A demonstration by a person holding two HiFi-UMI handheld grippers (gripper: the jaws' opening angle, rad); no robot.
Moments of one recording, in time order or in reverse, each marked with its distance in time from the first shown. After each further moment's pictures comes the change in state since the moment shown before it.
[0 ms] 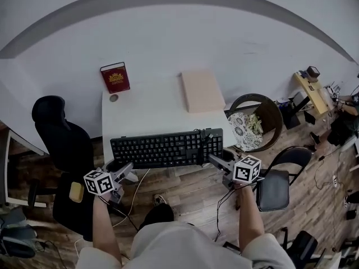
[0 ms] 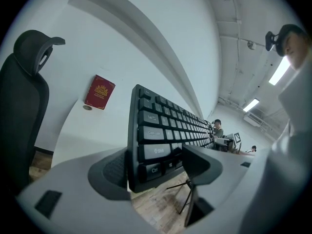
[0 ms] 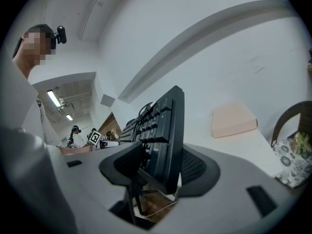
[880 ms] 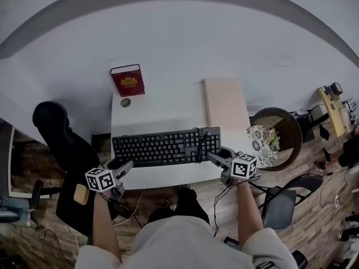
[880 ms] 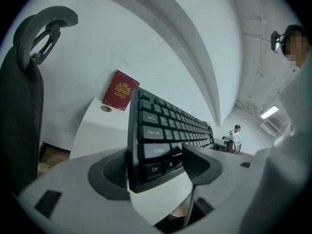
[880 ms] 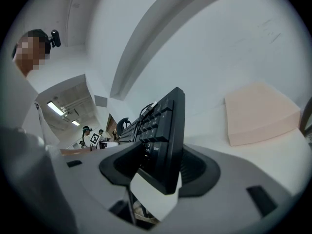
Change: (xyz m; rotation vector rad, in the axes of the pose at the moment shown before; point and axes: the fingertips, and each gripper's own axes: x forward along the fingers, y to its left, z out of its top) left arm 0.045 0.120 0.051 -0.099 0.026 0.144; right arm 0.163 -0.084 0.026 0.096 0.104 0.104
